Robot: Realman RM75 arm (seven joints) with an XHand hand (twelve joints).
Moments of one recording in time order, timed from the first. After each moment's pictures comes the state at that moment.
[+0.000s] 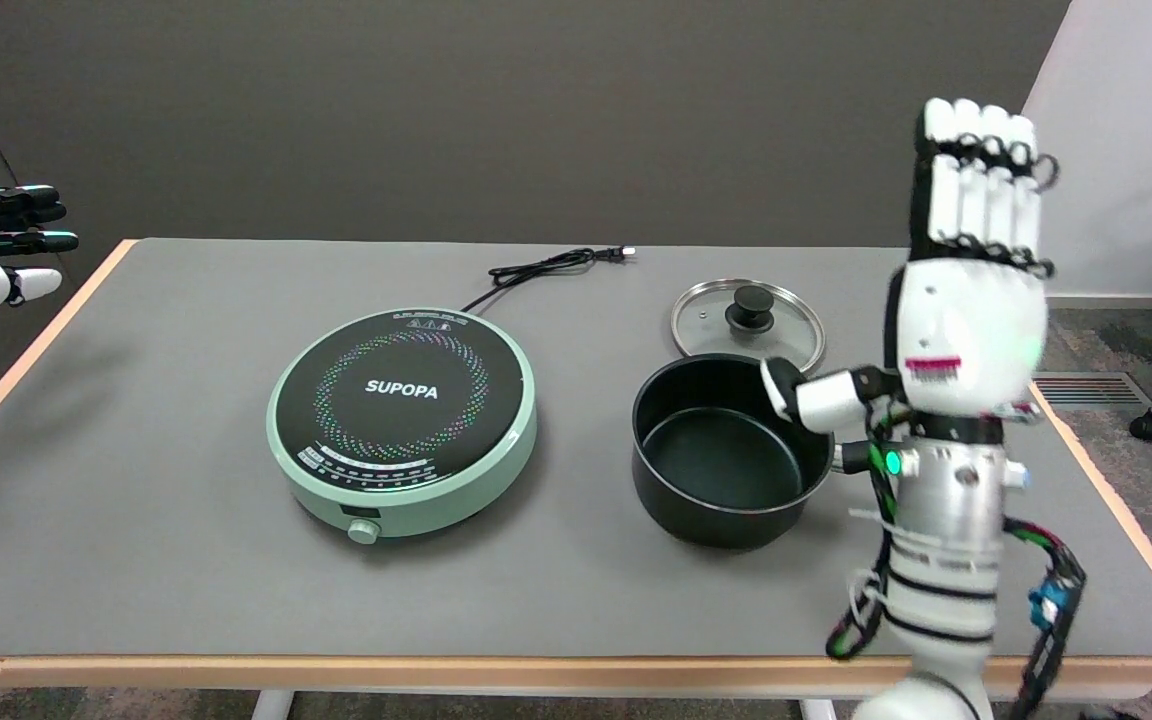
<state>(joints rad) -0.31 -1.34 -1.80 1.71 0.65 1.23 -0.44</state>
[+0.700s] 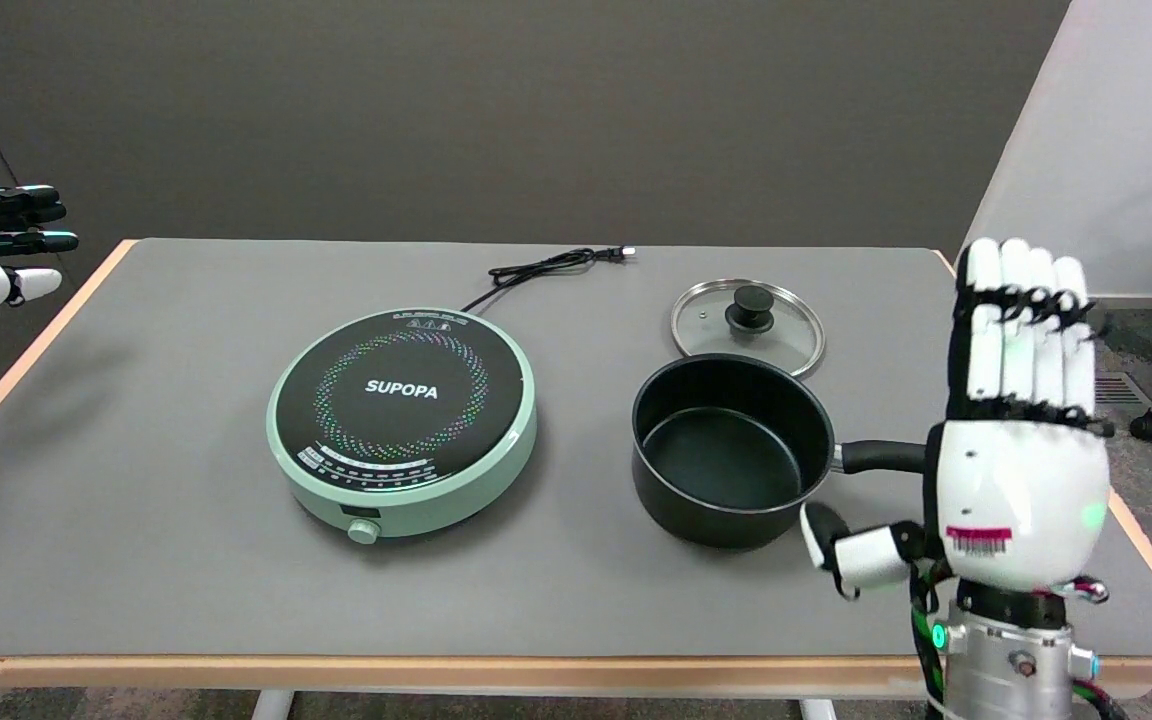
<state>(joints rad) -0.55 -1.28 -2.02 1.67 0.64 1.57 -0.61</state>
